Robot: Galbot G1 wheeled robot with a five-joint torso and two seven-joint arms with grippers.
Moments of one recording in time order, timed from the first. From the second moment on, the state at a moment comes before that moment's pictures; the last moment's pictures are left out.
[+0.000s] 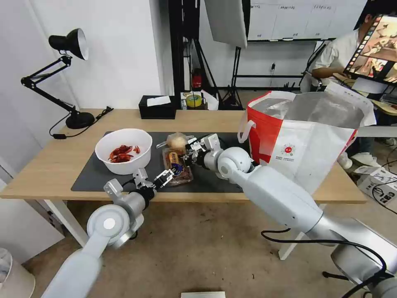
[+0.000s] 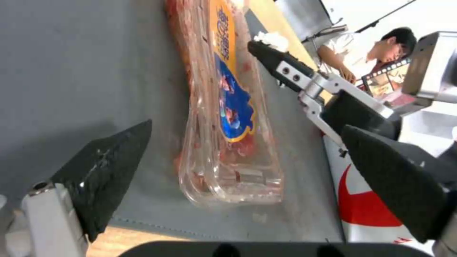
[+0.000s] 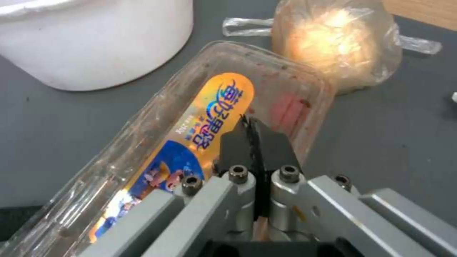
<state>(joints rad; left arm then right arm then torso) 1.08 -1.08 -0.29 -2.00 -1.50 0.37 -0.47 -0.27 1.17 -0.42 1.45 0.95 -0.62 0.04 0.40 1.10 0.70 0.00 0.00</state>
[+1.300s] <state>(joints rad) 1.02 -1.09 -0.25 -1.93 -1.51 0.35 -0.49 -0.28 1.17 -0.41 1.44 0.95 -0.62 0.04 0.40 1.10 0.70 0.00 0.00</state>
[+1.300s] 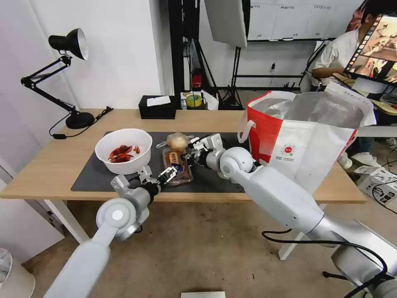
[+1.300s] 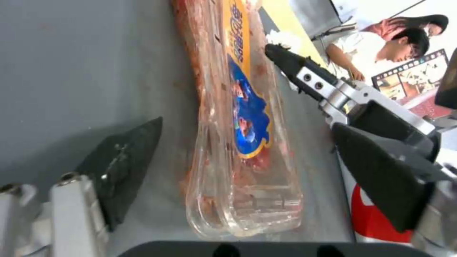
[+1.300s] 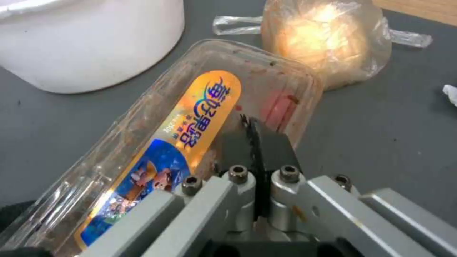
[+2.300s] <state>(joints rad) 1.04 -1.09 -0.25 -1.94 -1.50 0.34 -0.48 -0.30 1.17 -0.40 1.45 0.95 -0.62 0.04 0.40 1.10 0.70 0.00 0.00</state>
